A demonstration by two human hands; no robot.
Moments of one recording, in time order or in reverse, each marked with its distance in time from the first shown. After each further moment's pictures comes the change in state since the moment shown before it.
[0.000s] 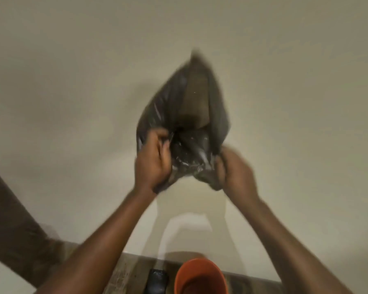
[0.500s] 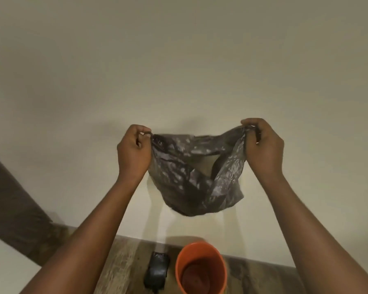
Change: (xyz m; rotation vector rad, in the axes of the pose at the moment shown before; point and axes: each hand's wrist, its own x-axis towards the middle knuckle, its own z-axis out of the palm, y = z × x) left_hand 0.000 -0.042 -0.017 -0.086 0.053 -0.302; right_hand 0.021 0.022 -0.032 0.205 0.249 0.244
